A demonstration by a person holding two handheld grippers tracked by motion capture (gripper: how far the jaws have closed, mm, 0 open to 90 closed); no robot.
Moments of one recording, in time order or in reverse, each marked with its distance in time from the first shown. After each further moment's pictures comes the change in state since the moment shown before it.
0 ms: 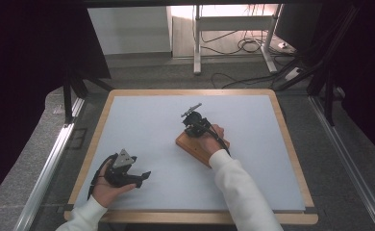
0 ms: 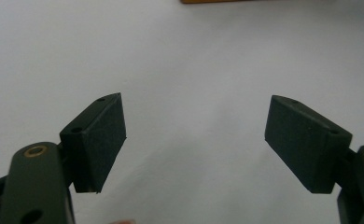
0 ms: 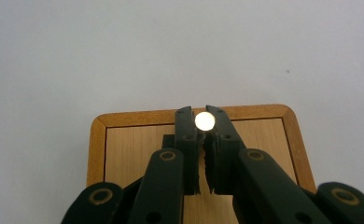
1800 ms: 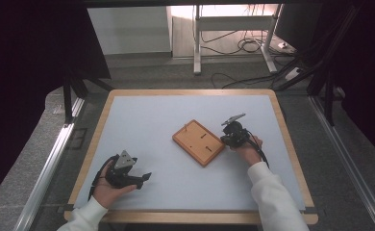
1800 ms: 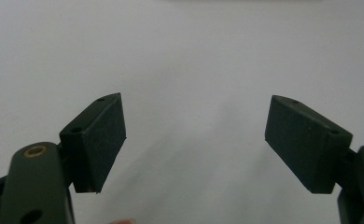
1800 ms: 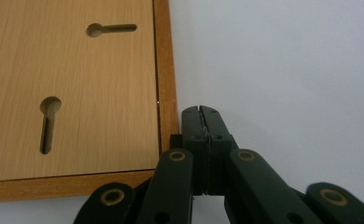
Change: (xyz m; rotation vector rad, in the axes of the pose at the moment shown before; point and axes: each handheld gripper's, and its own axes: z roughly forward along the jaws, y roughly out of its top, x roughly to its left) left arm -0.002 -0.003 0.004 0.017 0.008 0.003; right arm -0.066 -0.105 -0.054 0.024 -0.036 0.116
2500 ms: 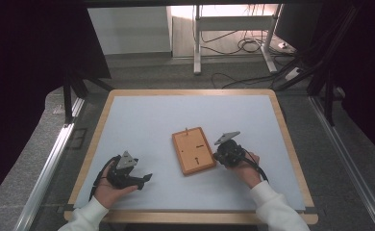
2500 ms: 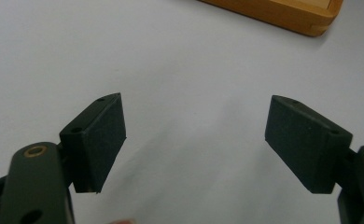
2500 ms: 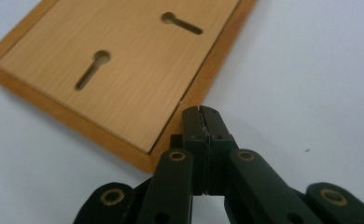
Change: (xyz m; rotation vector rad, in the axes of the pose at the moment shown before) left arm -0.002 0.000 0.004 0.016 -0.004 0.005; right arm 0.064 -0.028 -0.031 -0.022 0.075 -0.111
